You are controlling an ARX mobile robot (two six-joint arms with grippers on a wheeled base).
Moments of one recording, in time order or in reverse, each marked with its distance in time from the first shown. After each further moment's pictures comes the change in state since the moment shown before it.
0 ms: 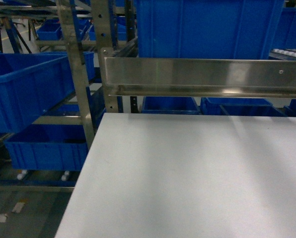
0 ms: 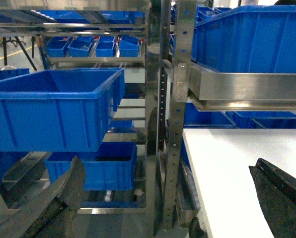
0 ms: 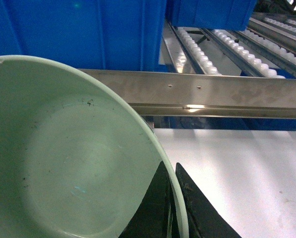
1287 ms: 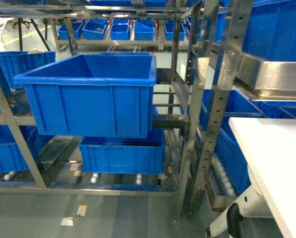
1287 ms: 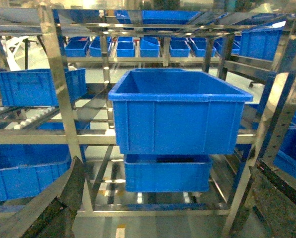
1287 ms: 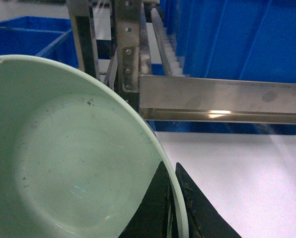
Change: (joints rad) left arm 0.000 0.000 0.000 0.002 0.000 0.000; right arm 0.000 0.000 0.000 0.002 0.000 0.000
